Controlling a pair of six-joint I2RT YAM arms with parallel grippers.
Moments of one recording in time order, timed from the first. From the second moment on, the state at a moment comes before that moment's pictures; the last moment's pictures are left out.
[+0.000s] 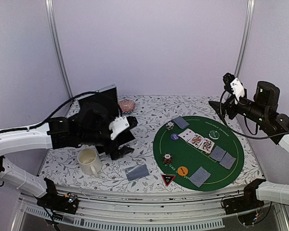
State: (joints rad) left arm -1.03 1.31 0.96 -0.40 -0.05 0.30; right arm 0.44 0.89 0.95 -0.27 -0.13 -0.43
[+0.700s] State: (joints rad) left arm -0.15 1.09 0.50 0.27 -0.47 -0.13; right arm -0.03 1.03 0.21 0.75 -0.16 0.00
